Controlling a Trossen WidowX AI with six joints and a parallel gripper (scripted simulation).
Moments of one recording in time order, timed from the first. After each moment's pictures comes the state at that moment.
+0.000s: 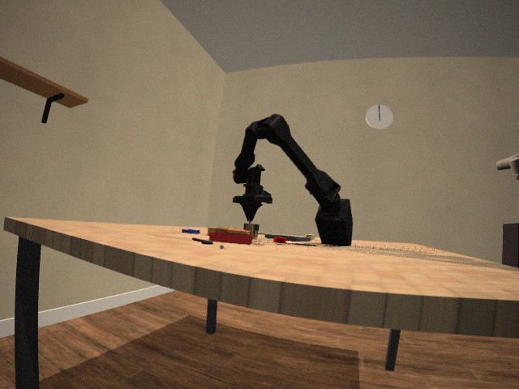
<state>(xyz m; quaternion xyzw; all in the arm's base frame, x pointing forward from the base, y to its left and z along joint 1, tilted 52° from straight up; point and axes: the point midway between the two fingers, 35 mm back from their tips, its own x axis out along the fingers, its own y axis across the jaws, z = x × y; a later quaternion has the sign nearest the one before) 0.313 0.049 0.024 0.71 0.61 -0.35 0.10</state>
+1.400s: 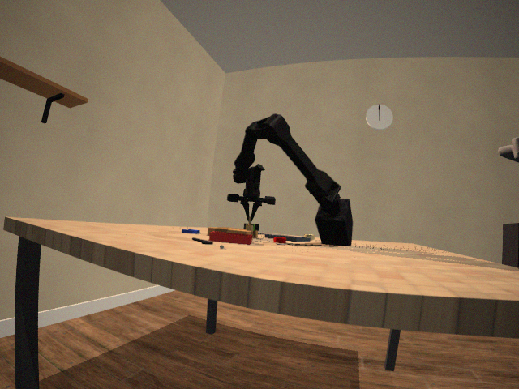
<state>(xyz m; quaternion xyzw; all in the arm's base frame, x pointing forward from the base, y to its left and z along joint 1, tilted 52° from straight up) 0.313 0.048 0.025 0.61 0.69 -0.09 0.37</state>
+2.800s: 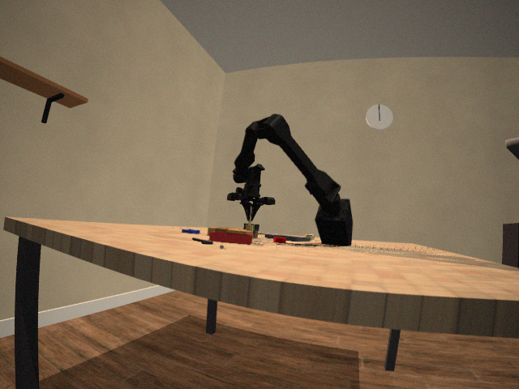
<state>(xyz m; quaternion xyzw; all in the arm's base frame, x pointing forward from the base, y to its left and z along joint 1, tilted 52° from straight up) 0.314 0.047 0.026 0.50 0.69 0.09 0.51</state>
